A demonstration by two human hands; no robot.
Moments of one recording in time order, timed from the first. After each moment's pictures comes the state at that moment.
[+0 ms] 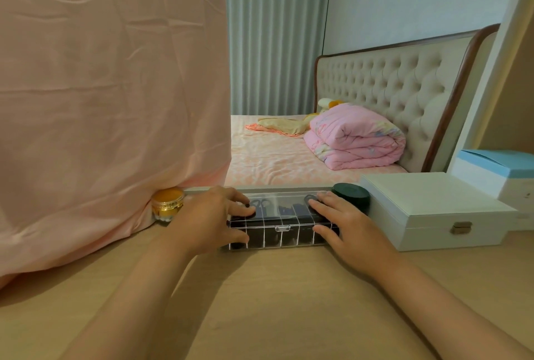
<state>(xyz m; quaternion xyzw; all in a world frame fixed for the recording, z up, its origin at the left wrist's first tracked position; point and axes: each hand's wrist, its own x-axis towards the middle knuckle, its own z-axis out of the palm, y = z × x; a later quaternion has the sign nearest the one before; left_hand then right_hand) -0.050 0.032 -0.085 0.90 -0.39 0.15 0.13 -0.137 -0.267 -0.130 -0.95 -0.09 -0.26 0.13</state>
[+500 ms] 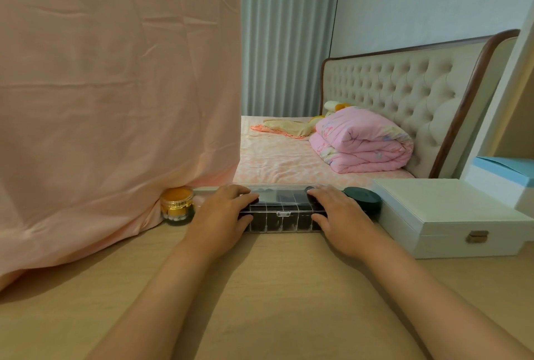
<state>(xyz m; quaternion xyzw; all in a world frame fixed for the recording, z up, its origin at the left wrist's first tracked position) -0.037 0.023 -0.113 0.90 -0.32 0.23 0.19 -0.098 -0.242 -0.109 -0.97 -0.05 -0.20 0.10</state>
